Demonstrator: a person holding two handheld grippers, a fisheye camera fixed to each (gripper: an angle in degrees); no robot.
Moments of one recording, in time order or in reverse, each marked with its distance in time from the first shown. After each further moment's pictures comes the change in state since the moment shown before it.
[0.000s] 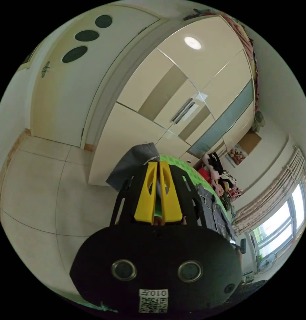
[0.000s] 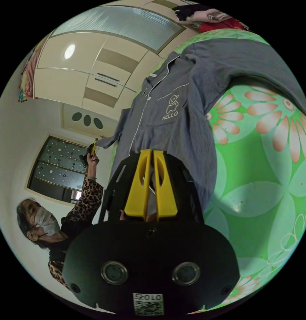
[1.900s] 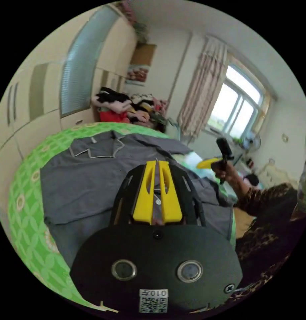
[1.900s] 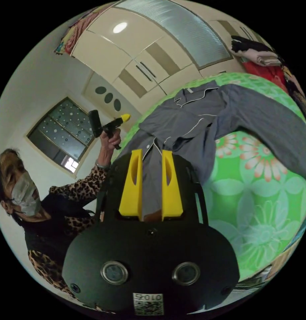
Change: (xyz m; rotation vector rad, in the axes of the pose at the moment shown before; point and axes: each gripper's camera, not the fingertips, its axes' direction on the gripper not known) left arm 0.544 0.200 0.164 -0.445 0.523 0.842; right arm -0.061 0.034 -0.096 0.012 0.014 -0.338
